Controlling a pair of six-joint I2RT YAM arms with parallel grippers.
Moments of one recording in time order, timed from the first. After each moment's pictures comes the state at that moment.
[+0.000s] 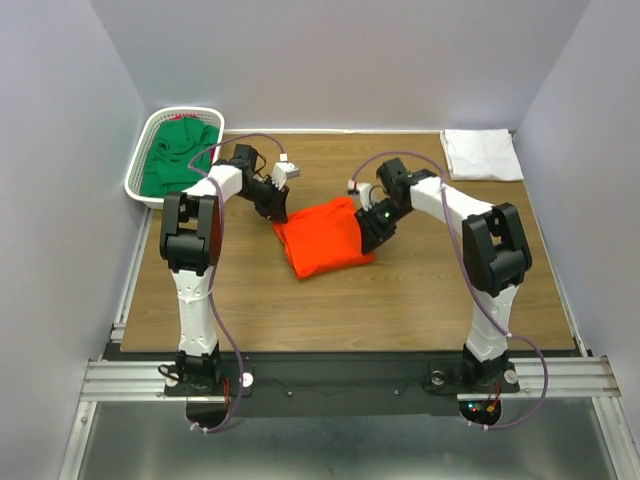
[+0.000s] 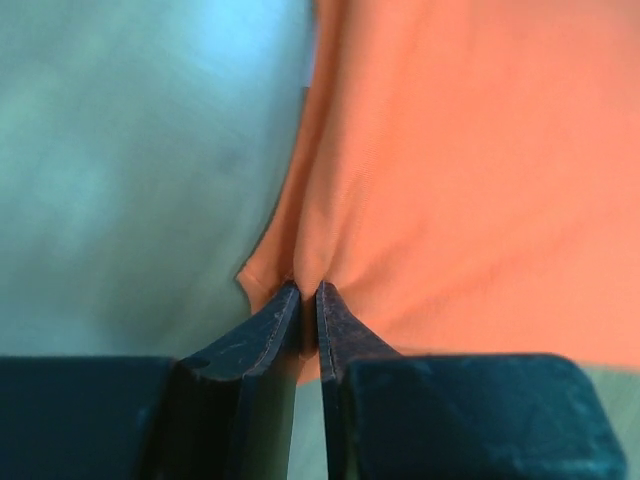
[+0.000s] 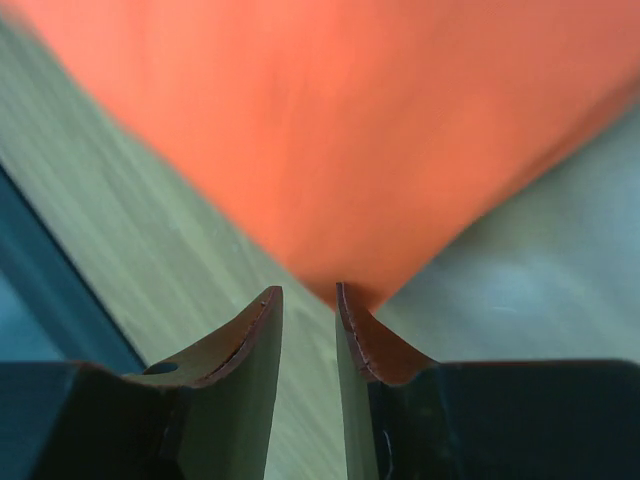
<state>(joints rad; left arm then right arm) -0.16 2.16 1.59 -0.71 0.73 0.63 0.40 1.97 1.54 -0.85 -0.60 -0.32</state>
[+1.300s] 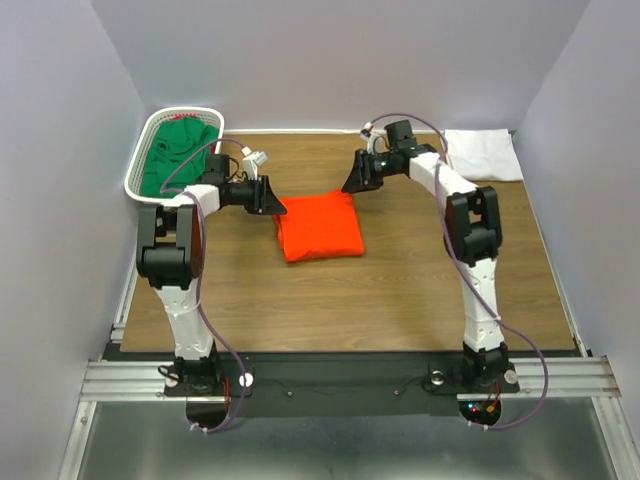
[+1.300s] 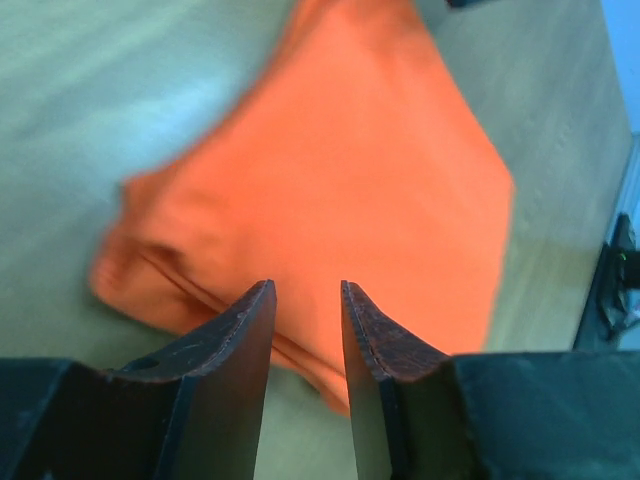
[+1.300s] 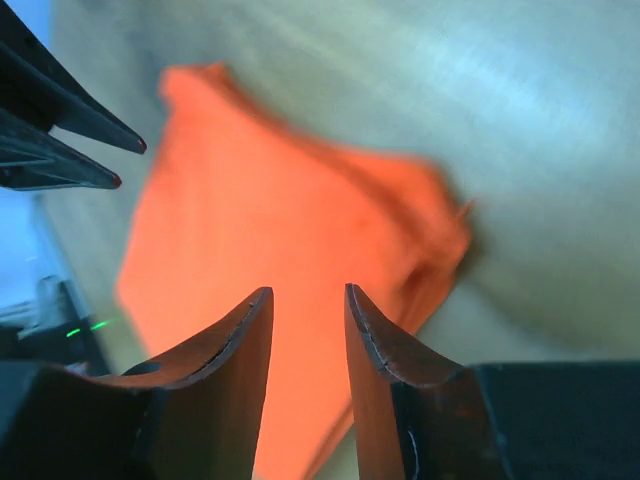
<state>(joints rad) -0.05 2.05 1.35 -0.19 0.97 0.02 0.29 2.42 2.05 -0.53 -0.79 0.21</state>
